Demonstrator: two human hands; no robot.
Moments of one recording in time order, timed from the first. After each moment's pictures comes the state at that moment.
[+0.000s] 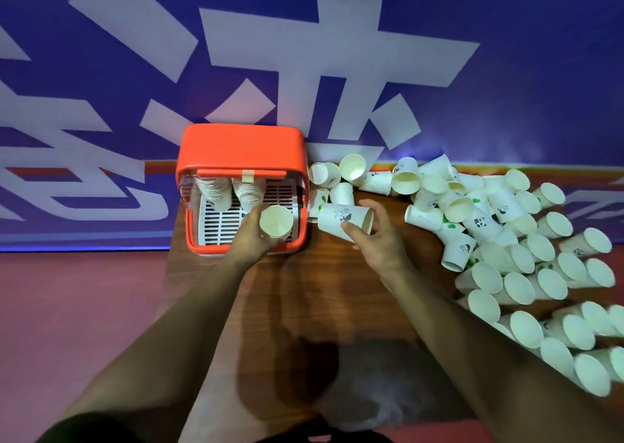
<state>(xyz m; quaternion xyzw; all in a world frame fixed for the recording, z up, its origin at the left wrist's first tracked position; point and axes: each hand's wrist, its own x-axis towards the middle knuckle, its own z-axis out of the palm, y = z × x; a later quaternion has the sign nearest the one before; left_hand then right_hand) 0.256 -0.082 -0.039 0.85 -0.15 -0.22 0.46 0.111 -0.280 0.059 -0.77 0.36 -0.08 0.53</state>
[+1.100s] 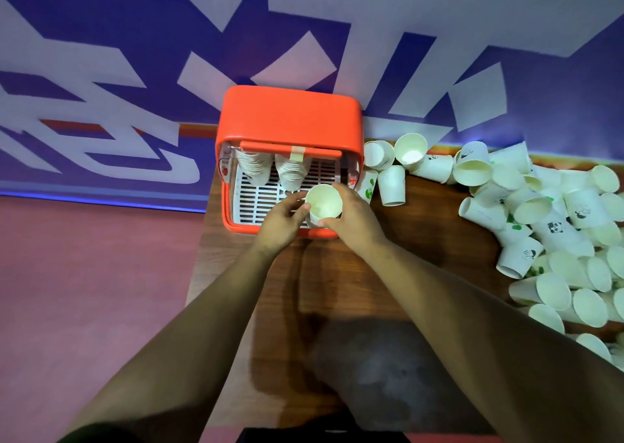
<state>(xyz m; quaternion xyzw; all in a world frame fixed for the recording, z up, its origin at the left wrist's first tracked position) 0.272 -0.065 -0.062 0.77 -0.10 -0.29 0.56 0.215 -0.221 -0.015 -0.92 0.18 0.06 0.33</state>
